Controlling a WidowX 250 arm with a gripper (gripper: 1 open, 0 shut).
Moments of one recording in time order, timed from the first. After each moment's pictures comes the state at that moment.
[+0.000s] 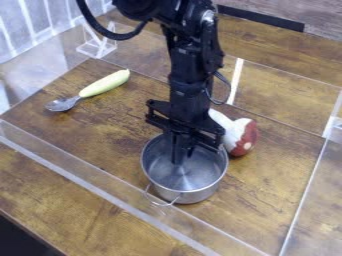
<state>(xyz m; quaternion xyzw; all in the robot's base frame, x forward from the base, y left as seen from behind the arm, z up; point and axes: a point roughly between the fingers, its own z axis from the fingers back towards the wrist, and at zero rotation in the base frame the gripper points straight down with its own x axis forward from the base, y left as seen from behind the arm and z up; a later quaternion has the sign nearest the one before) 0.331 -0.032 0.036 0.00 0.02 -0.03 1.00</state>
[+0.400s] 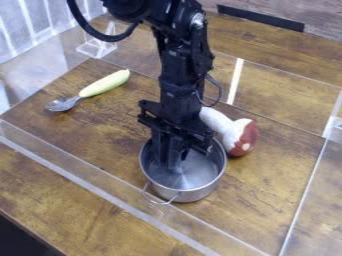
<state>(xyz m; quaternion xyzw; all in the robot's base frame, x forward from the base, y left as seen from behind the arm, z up) 0.329 -0.024 0.031 0.01 0.02 -0.04 1.00</state>
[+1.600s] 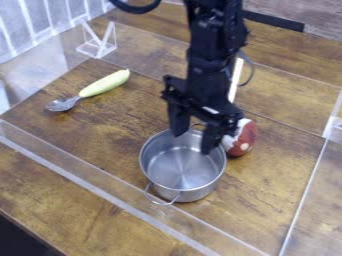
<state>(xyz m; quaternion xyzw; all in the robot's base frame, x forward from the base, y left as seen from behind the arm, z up) 0.341 -0.063 0.072 0.02 -0.01 -0.09 1.00</state>
